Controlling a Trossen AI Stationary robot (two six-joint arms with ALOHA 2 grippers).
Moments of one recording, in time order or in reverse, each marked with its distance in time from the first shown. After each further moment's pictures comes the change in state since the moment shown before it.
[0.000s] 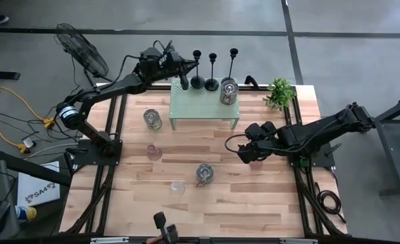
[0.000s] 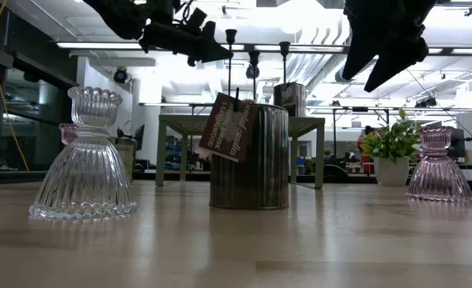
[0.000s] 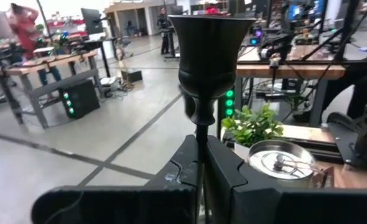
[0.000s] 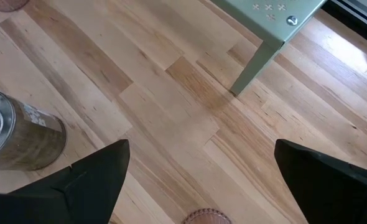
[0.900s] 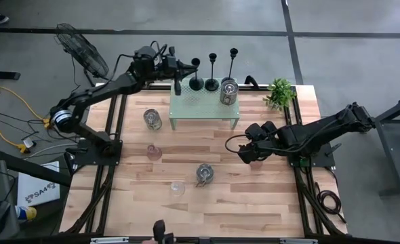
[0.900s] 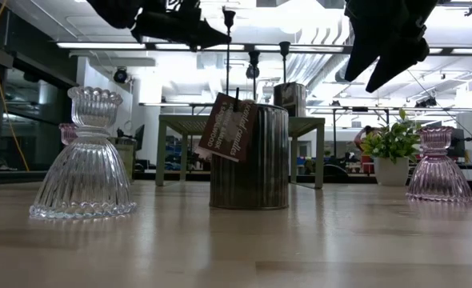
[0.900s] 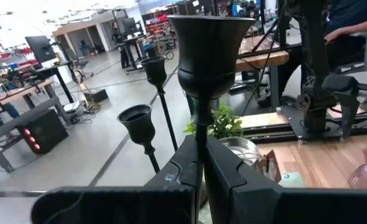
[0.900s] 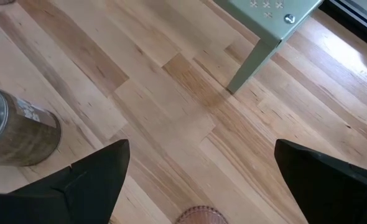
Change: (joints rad) left arm 0.002 -0.077 0.000 -0.088 0.198 0.160; right arm 0.000 0.000 0.000 -0.016 0.000 -0.010
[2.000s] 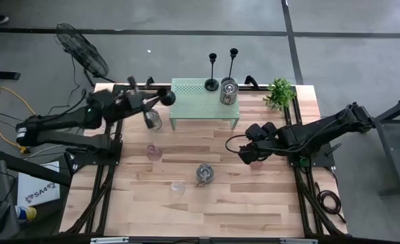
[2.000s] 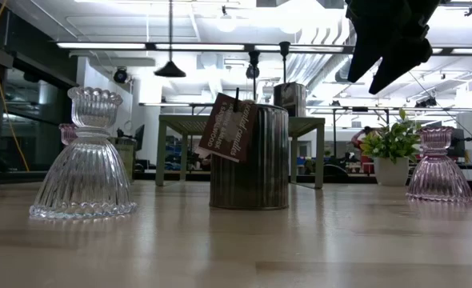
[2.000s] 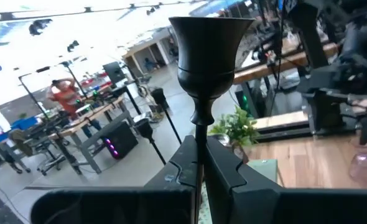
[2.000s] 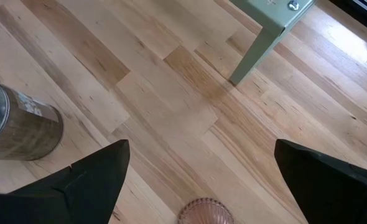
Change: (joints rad) left arm -0.518 -0.662 -0.345 -0.210 -0.750 0.161; right arm 0.002 0.000 0.000 -0.012 -0.028 0.024
